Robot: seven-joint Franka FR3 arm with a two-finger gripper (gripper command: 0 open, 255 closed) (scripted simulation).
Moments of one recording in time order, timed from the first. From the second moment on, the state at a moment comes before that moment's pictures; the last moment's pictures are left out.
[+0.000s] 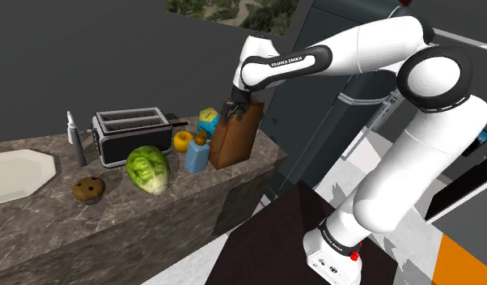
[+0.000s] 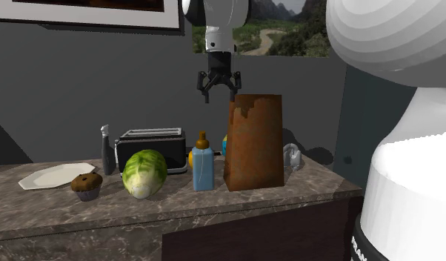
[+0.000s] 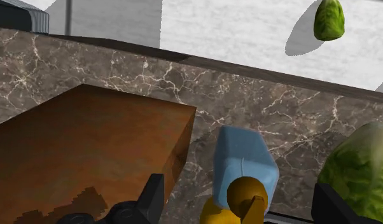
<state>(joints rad) 0.07 0.08 0.03 -2.10 -0.03 2.22 0.03</state>
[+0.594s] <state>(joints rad) 0.09 0.45 0.04 -1.79 -0.03 2.26 0.04</state>
